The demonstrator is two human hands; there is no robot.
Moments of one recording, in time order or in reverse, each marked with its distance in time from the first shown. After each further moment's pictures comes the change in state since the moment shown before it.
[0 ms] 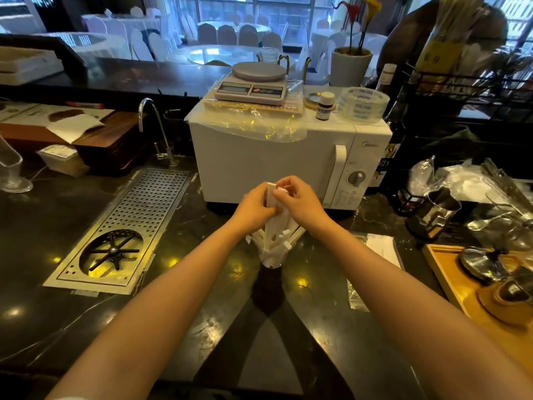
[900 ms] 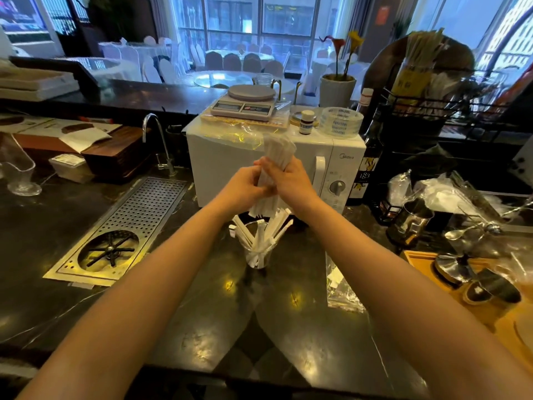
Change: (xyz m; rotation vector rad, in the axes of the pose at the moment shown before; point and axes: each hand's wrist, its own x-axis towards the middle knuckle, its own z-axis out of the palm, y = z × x) left_hand -0.045 0.078 -0.012 -0.042 0.020 0.104; right_hand -0.035 -0.060 -0.034 0.277 0.038 -0.138
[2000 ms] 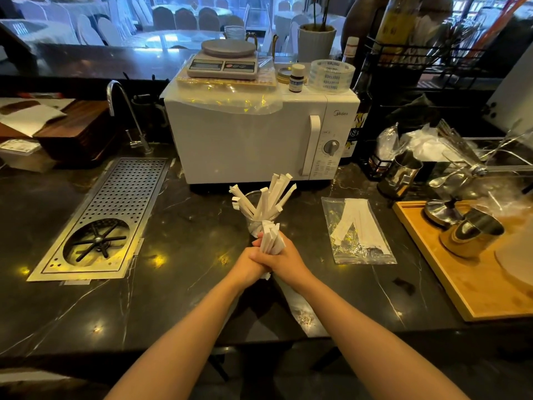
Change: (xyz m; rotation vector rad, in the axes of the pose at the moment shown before) left_hand -0.079 -0.137 0.065 -0.147 -0.229 -0.295; right_hand -0.106 0.135 0.060 -0.004 -0.004 0.373
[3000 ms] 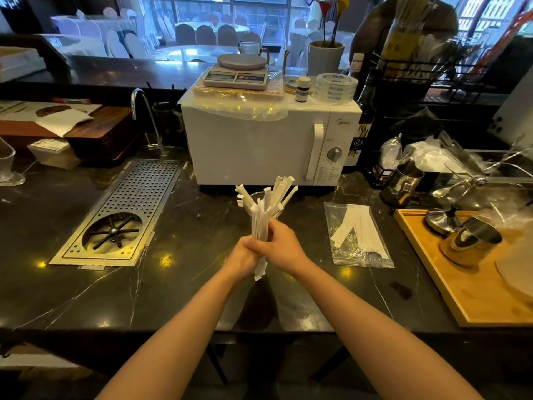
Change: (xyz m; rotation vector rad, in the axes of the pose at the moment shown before) left_hand -0.025 0.024 -0.001 -0.270 0.174 0.060; right_hand -0.018 -0.044 0.000 -0.218 -0.032 -0.100
